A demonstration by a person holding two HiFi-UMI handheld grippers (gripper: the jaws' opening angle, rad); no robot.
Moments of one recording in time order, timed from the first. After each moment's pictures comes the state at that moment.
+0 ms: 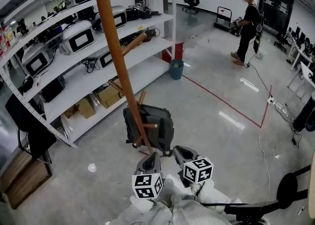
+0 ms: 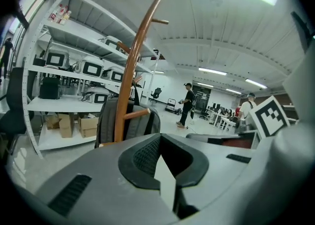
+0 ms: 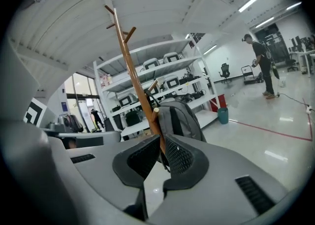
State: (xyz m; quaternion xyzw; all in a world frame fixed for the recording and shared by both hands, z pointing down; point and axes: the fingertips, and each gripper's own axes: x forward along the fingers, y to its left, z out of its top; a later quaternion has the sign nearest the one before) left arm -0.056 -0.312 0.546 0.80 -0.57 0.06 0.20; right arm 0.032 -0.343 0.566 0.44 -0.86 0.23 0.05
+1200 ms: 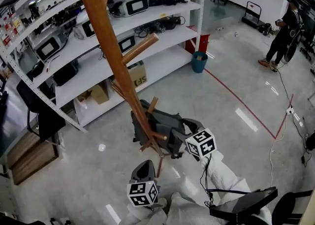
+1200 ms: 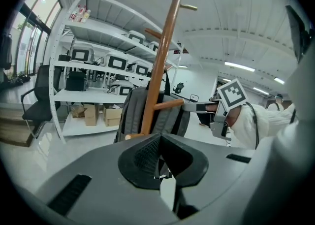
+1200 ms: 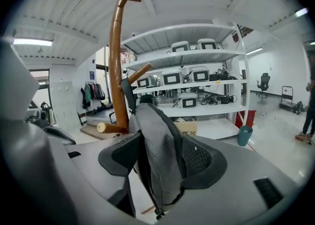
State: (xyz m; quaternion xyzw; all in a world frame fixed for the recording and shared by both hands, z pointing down) left arm -0.112 -0.329 0.590 0.70 -0.66 0.08 0.26; right arm -0.019 -0.503 0.574 0.29 -0.93 0.11 0.17
